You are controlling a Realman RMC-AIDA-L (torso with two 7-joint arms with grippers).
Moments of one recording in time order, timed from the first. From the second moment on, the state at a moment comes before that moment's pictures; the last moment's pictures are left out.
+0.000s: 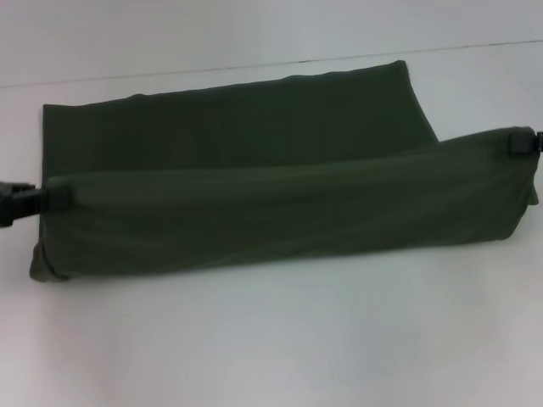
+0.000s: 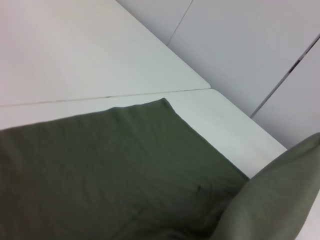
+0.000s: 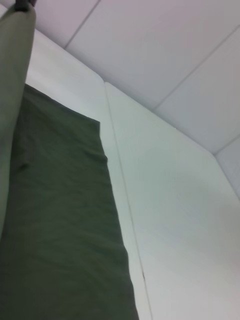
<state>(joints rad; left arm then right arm) -0.60 -2.03 0.36 0.98 2.37 1.84 -1.93 0.51 1.85 -0.29 -0.77 -2.27 -1.77 2.03</state>
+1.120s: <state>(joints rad) -0.76 -1.98 0.46 0.83 2.37 1.54 -1.99 0.62 1.87 -0.41 -0.75 -2.28 -1.49 2.14</state>
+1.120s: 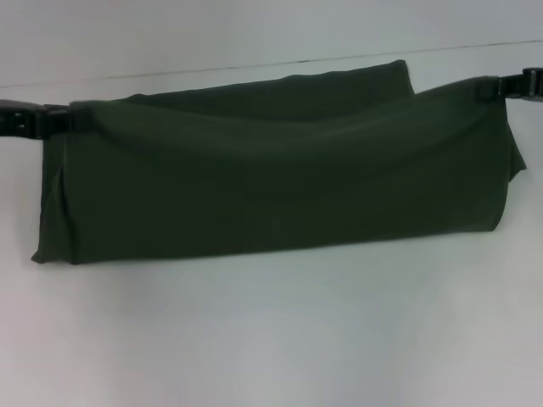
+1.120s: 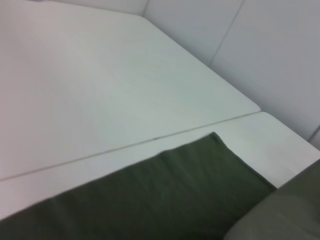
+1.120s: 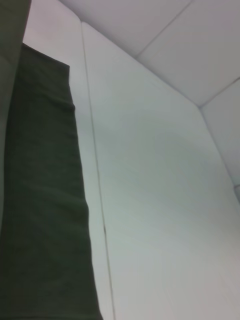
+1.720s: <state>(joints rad) -0.83 -1.98 0.48 0.76 2.36 1.38 -1.98 0.69 1.91 -0.48 -0.75 -2.28 -1.29 2.15</state>
